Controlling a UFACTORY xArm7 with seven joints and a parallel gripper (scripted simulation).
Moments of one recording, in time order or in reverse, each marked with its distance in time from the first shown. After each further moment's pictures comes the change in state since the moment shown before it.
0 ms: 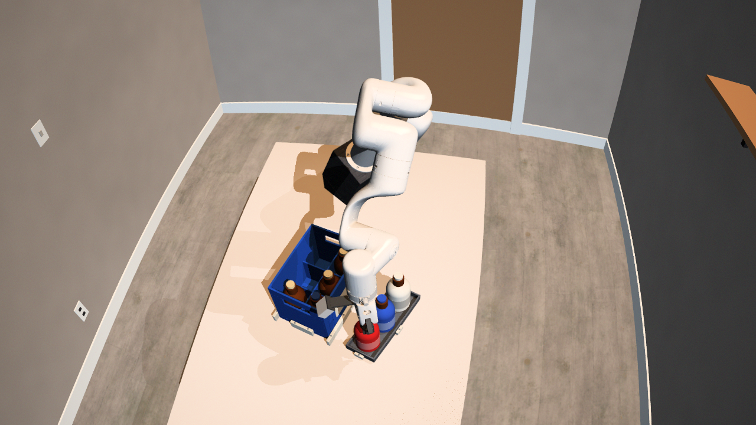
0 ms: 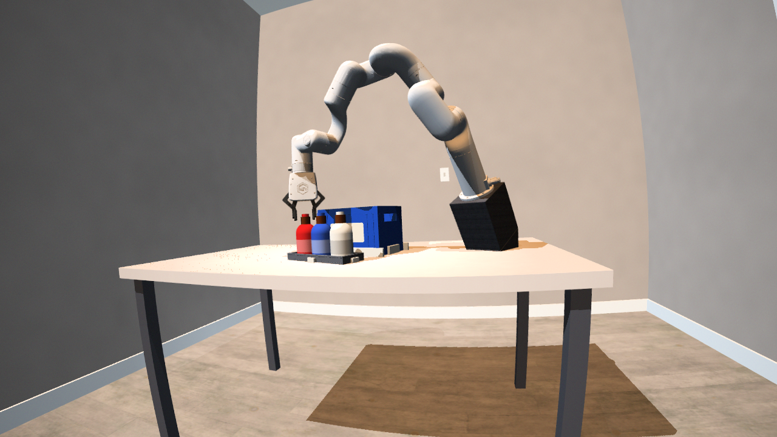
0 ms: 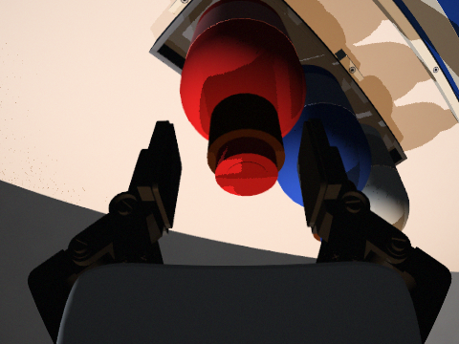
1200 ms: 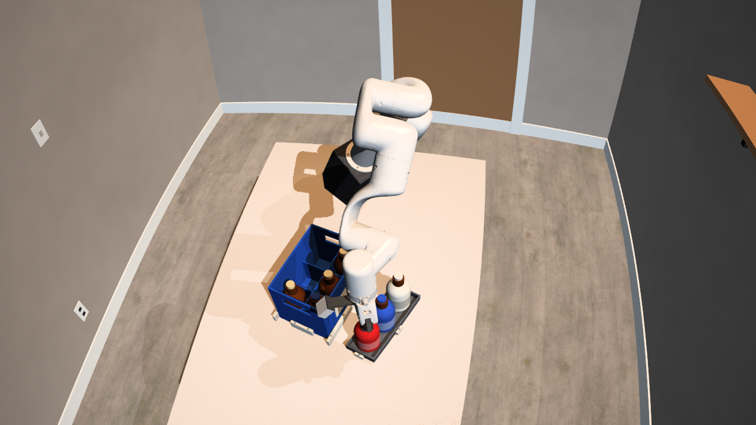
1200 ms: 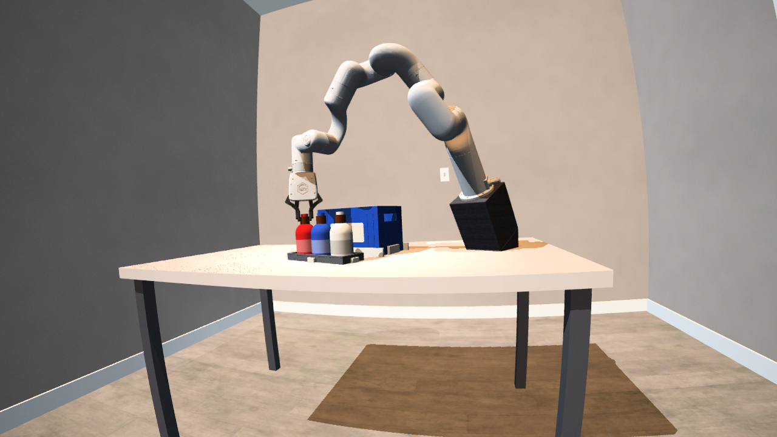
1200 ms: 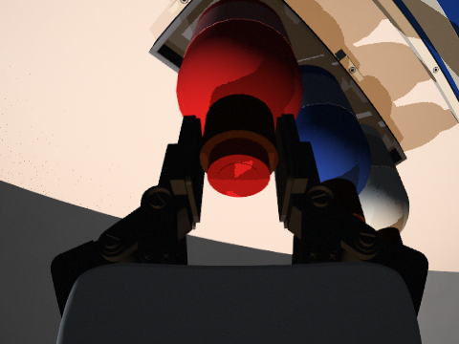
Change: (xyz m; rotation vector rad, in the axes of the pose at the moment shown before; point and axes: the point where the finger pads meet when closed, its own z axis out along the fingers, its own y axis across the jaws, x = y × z) arm 0.000 0.000 0.000 0.000 0.000 0.000
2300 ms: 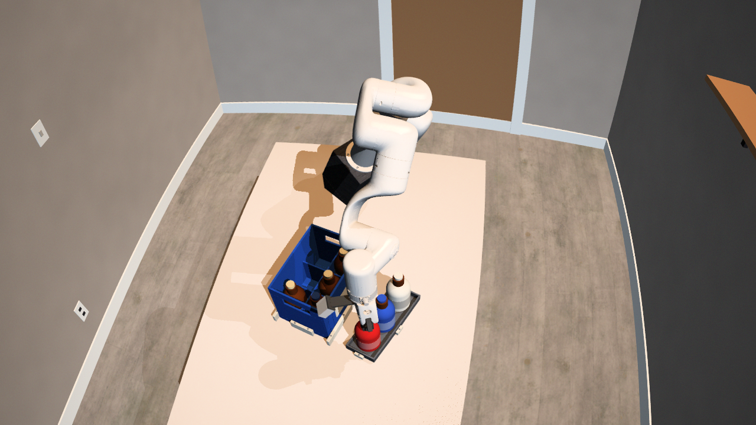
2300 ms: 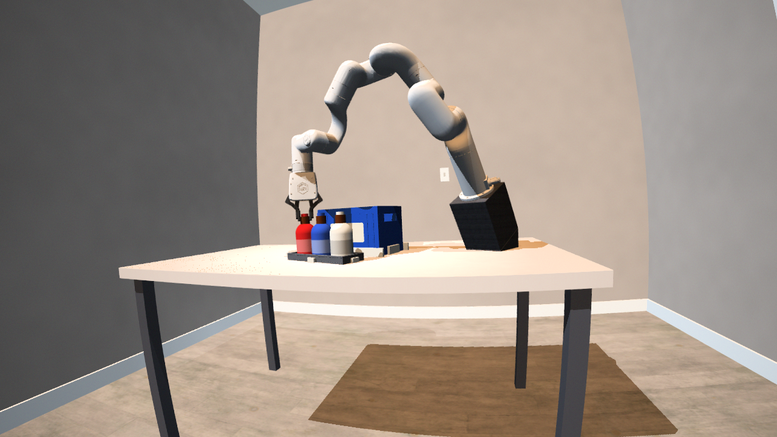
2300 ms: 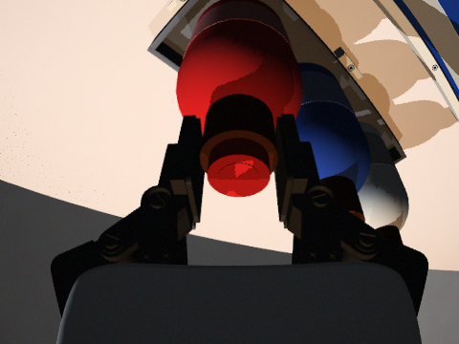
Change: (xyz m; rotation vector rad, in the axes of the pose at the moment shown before) arm -0.001 0.001 -0.001 -0.003 -0.003 -0.001
